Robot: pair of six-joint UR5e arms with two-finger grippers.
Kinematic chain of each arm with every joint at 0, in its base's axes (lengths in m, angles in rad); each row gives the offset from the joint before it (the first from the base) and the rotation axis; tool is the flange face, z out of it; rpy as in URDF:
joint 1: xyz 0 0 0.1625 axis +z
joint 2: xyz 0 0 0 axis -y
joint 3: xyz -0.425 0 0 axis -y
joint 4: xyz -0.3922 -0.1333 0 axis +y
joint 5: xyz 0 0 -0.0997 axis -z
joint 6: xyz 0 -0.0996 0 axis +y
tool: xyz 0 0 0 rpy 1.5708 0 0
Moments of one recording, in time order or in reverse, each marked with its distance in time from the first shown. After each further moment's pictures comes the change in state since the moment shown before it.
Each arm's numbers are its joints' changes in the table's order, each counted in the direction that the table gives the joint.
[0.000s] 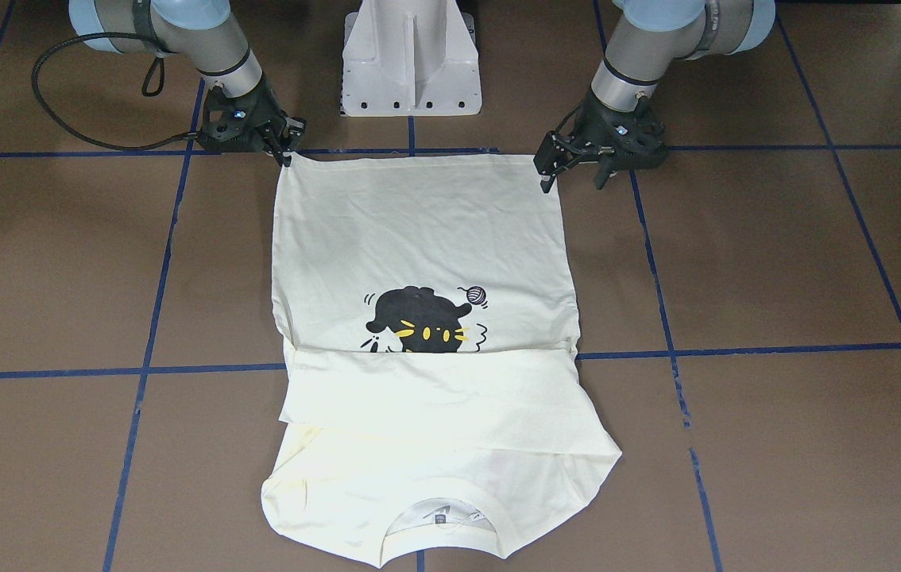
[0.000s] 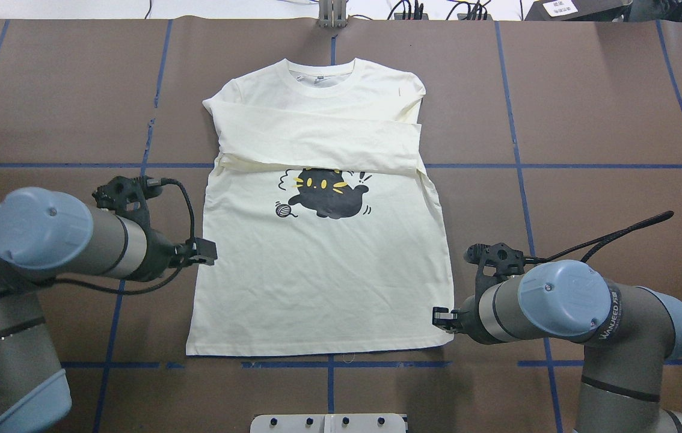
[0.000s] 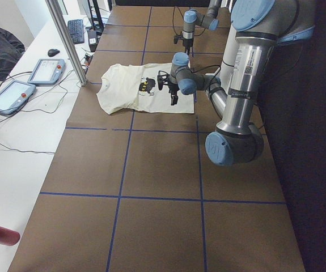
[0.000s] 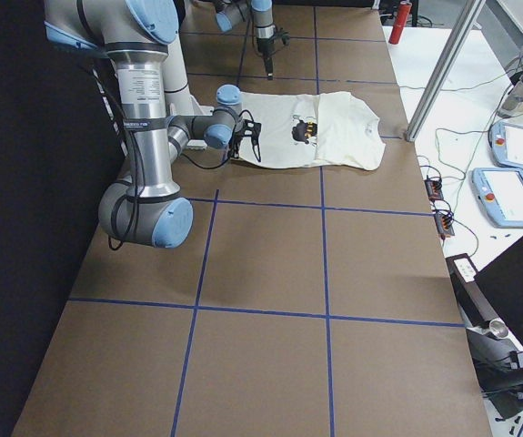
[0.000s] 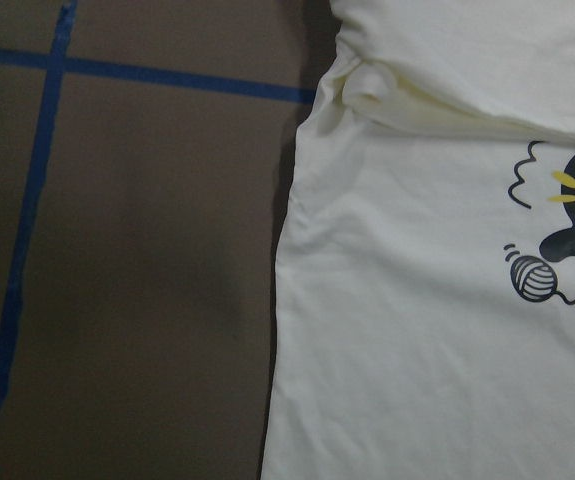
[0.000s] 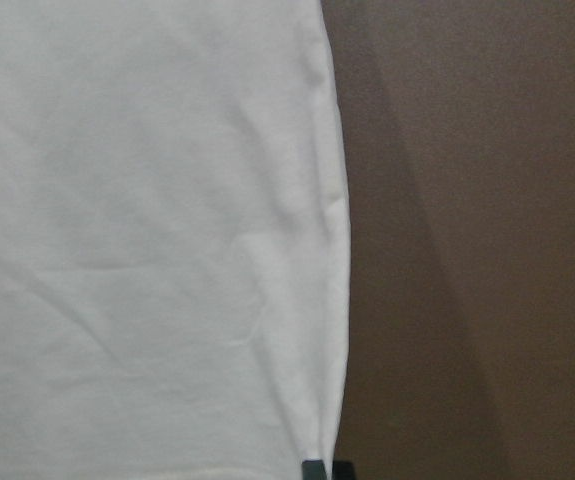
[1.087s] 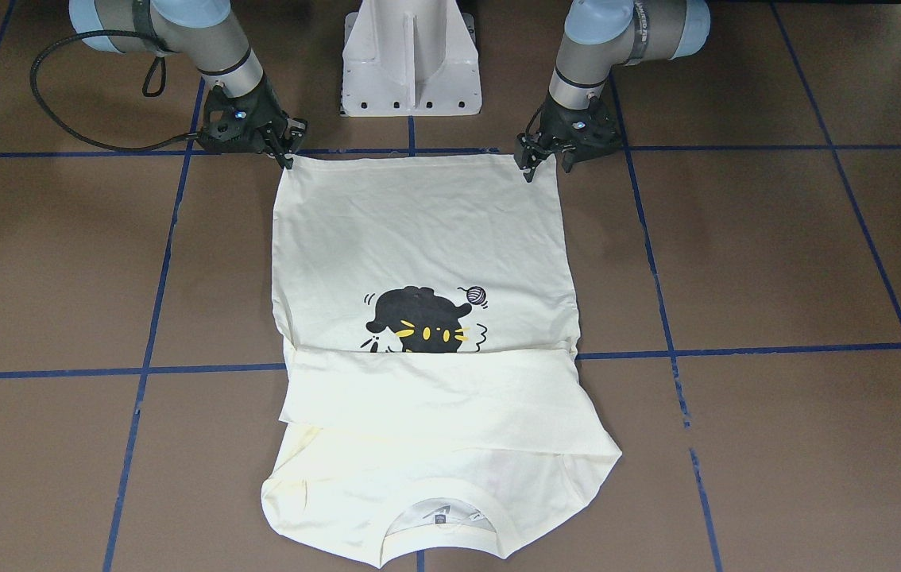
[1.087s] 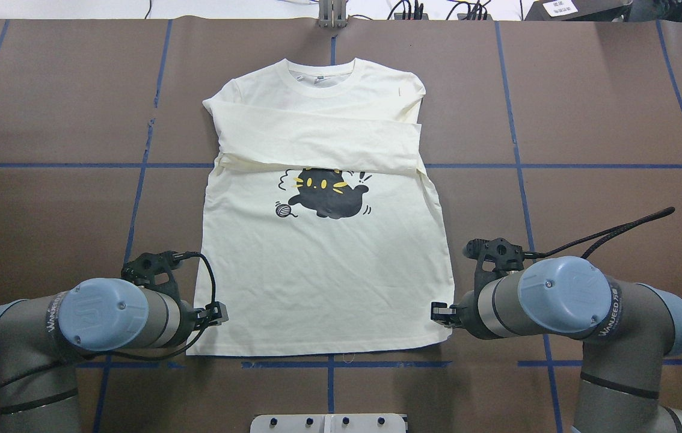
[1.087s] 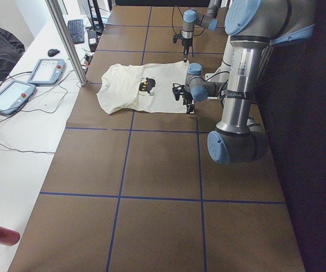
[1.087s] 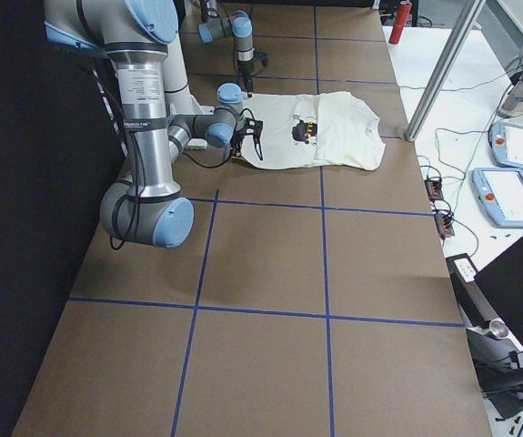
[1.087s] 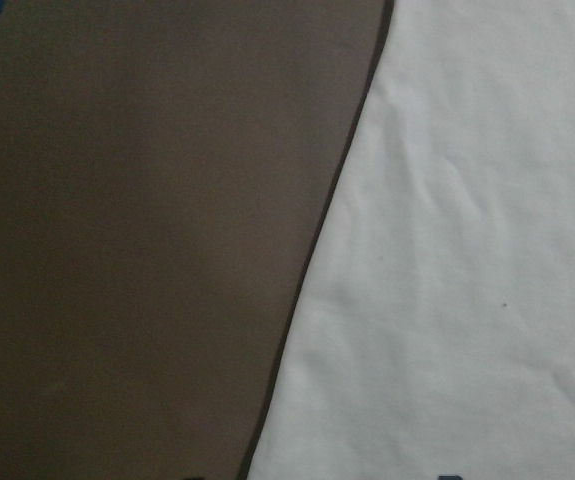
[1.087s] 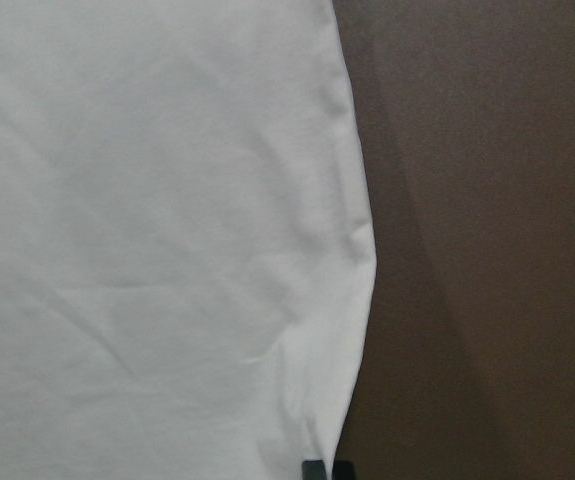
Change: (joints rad) left arm 0.178 0.023 0.068 -0.007 0.113 0.158; right arm 0.009 0.007 0.000 -0.001 -0.007 0.010
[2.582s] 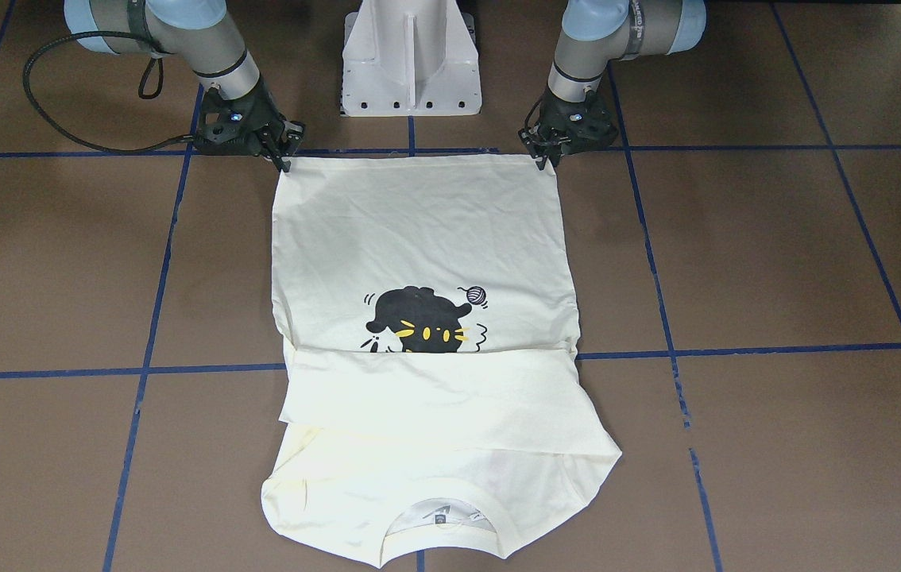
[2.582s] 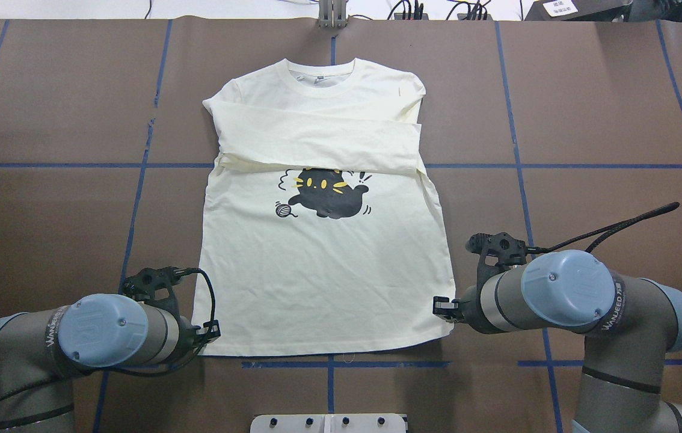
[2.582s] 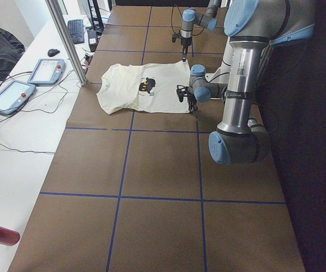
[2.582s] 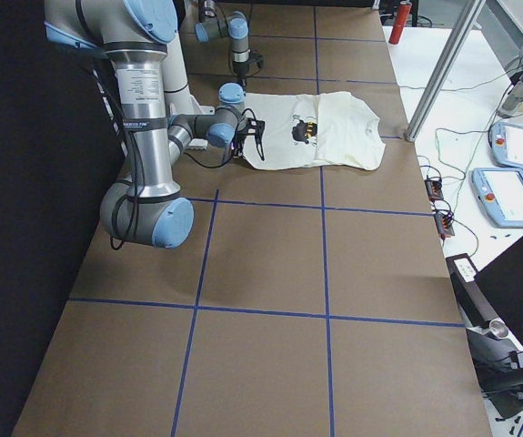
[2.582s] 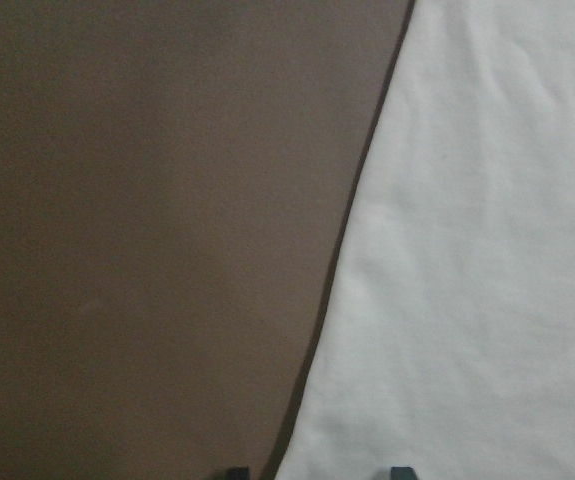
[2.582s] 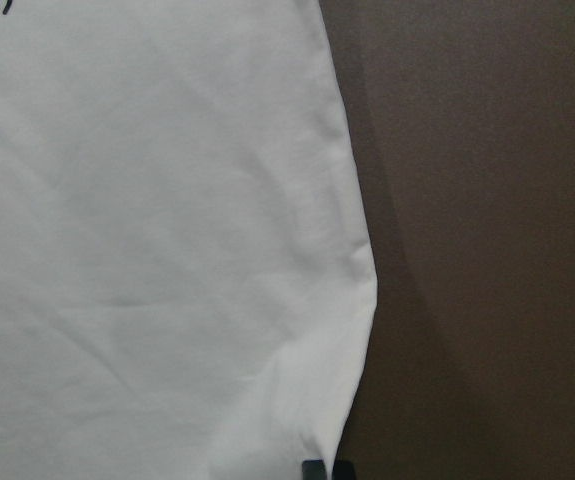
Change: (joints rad) left arm 0.030 0.012 -0.012 -0.001 -0.005 0.001; right arm 0.017 0.000 0.000 0.001 0.007 0.002
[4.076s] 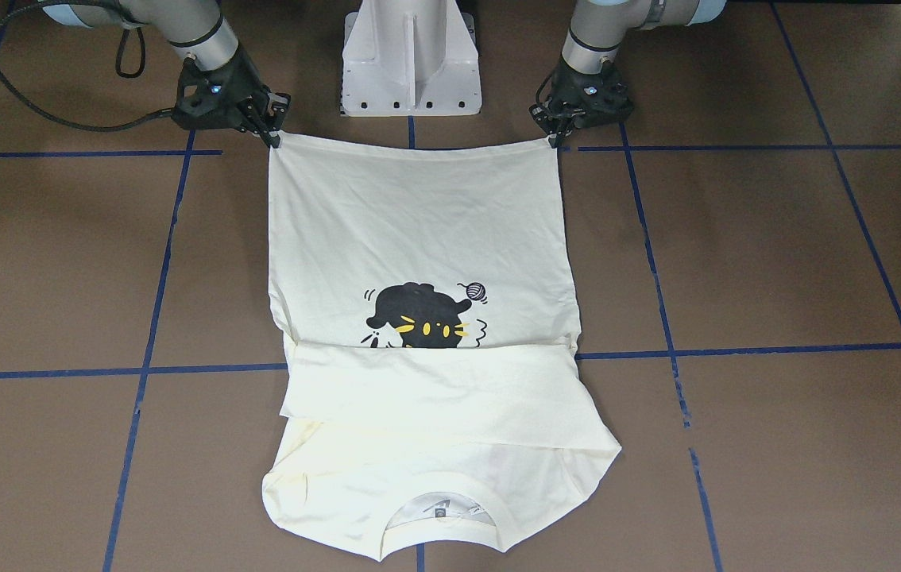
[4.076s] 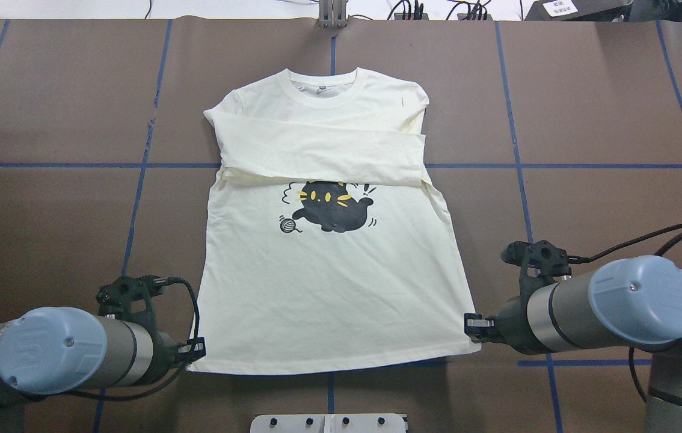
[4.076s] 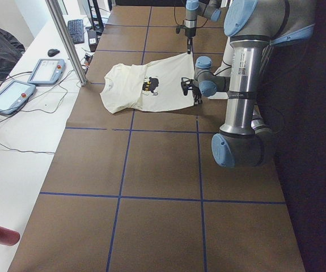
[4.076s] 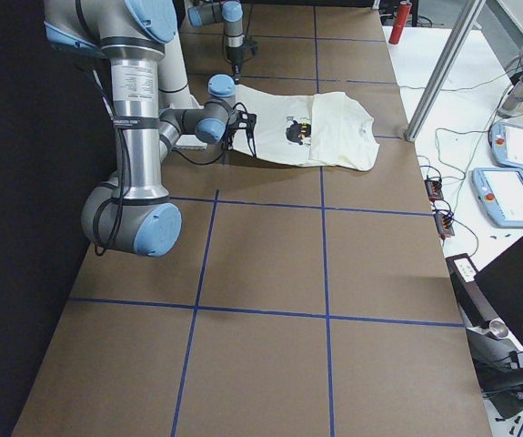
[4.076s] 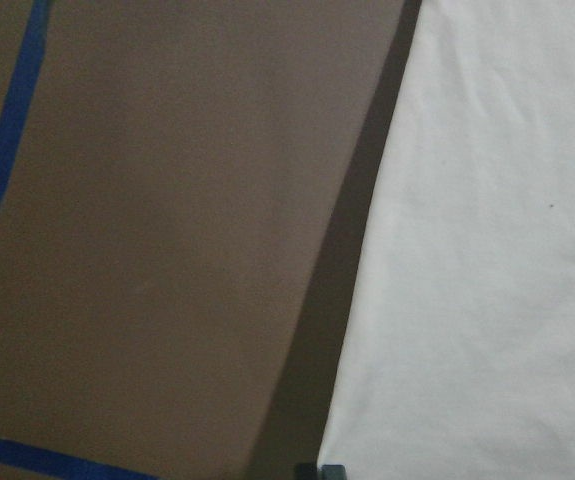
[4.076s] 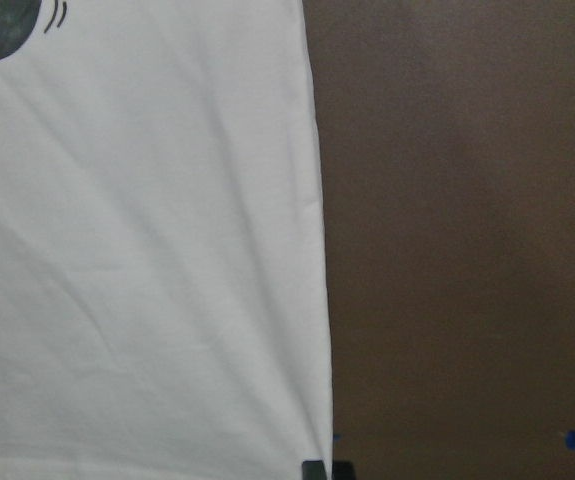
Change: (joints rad) left arm 0.047 0.065 -0.216 -0.090 -0.005 -0.023; right arm -0.015 -0.153 0.203 0.000 0.062 -0.001
